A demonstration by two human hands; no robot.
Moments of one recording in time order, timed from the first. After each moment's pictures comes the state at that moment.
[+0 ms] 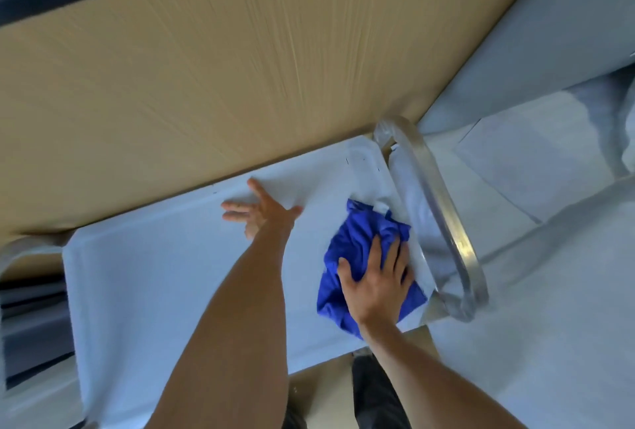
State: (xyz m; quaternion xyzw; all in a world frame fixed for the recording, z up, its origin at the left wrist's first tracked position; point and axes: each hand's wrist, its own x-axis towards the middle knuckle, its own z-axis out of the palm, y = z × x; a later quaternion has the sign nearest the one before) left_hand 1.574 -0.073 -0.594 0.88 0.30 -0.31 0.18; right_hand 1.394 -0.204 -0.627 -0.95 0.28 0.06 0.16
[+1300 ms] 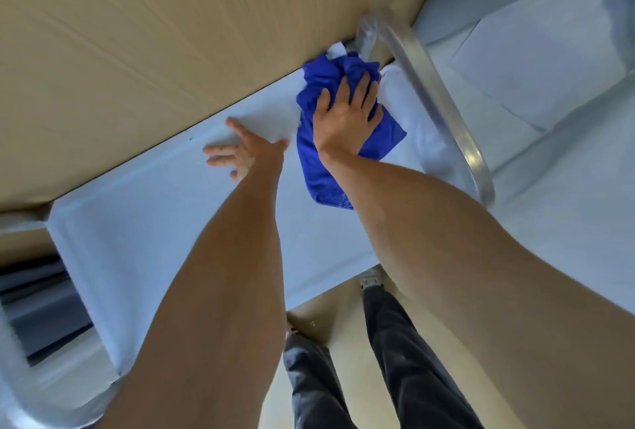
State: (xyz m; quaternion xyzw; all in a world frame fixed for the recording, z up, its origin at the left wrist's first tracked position) left_hand 1.579 -0.082 -0.608 0.89 0.31 -0.29 0.19; right_hand 1.562 -0.195 -0.653 -0.90 0.40 -0.05 0.18
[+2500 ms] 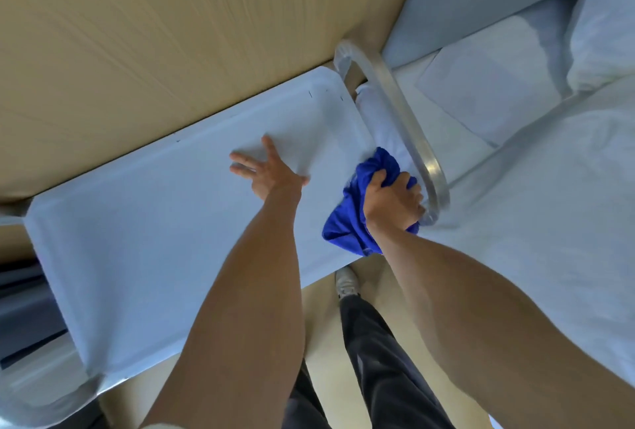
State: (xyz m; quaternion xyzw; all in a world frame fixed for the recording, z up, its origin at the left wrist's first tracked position) left_hand 1.513 -0.119 -0.586 0.92 0.17 -0.31 0.14; right_hand 1.404 -0.266 -0.610 -0.81 0.55 0.14 0.15
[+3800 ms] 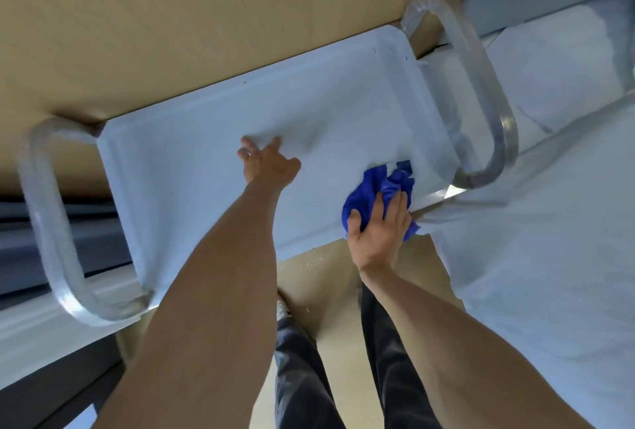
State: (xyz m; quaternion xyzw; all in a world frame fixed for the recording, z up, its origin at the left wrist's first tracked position) left_hand 1.456 0.043 -0.582 0.93 0.12 -0.31 0.13; right_hand 1.276 -0.109 -0.637 -0.94 0.28 0.02 0.18
